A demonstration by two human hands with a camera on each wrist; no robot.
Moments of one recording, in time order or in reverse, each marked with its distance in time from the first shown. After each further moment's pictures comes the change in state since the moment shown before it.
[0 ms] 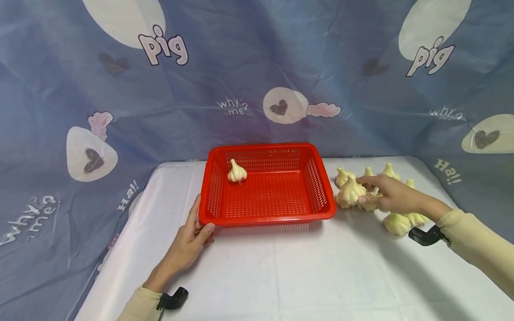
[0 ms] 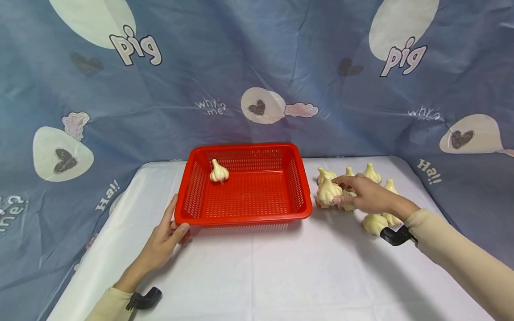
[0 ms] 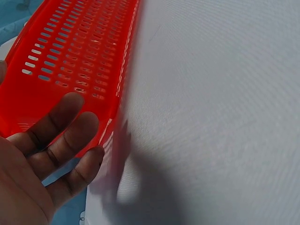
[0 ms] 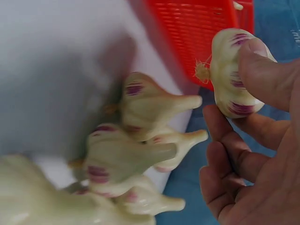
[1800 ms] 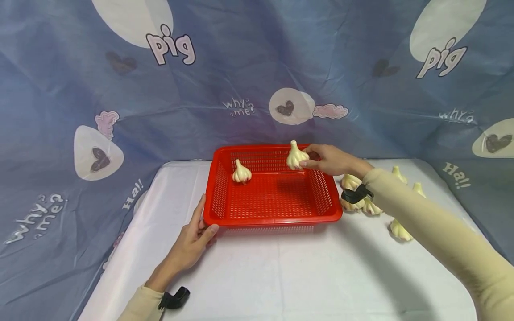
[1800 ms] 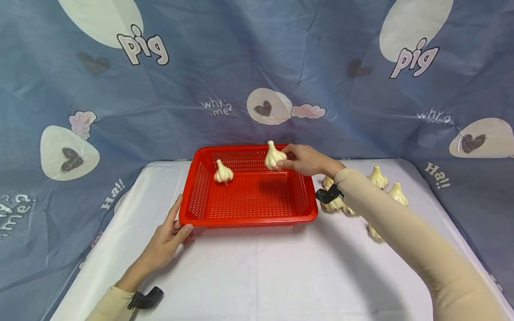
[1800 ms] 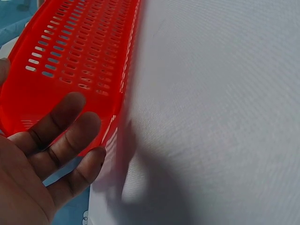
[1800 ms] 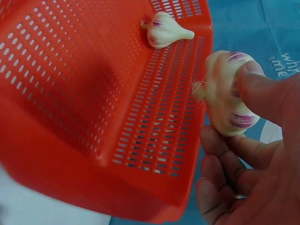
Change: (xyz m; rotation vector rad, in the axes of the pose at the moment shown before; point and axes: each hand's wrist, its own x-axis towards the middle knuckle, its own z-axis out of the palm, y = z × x) left_hand 0.001 0.000 -0.005 -0.001 -0.022 -0.021; right_hand 0.163 -0.061 0.010 0.094 -0.093 0.103
